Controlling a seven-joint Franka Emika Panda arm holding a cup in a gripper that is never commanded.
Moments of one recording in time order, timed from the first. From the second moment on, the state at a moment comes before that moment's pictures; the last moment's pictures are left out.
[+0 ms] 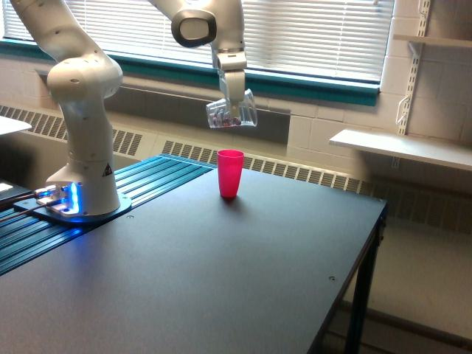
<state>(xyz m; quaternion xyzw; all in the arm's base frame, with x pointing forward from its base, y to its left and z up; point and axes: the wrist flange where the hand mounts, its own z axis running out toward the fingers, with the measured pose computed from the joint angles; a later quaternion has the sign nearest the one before) 0.274 0.219 0.374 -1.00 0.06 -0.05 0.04</state>
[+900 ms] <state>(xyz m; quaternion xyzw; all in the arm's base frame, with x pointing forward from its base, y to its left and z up) 0.242 0.259 0.335 -1.00 0.00 0.02 0.03</state>
